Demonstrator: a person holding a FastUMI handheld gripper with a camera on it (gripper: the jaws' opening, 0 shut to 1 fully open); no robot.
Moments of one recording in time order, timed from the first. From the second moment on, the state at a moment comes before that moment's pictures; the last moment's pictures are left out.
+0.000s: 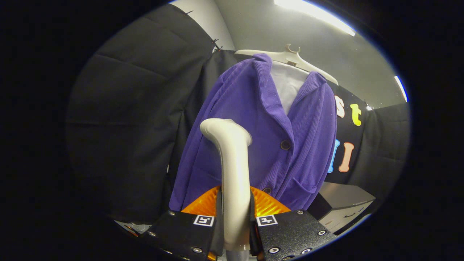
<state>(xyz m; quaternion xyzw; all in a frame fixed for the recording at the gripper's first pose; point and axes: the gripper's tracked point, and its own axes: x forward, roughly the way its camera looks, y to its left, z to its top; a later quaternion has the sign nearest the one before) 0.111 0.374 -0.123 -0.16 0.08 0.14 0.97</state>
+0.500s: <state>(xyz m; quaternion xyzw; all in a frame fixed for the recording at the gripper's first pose) 0.087 0.366 -0.200 -0.19 0.14 0.16 0.96</state>
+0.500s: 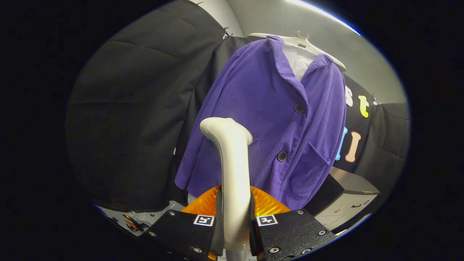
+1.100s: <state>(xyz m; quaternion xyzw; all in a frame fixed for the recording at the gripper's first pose) 0.042 0.355 -0.295 -0.18 0.24 0.18 0.94</state>
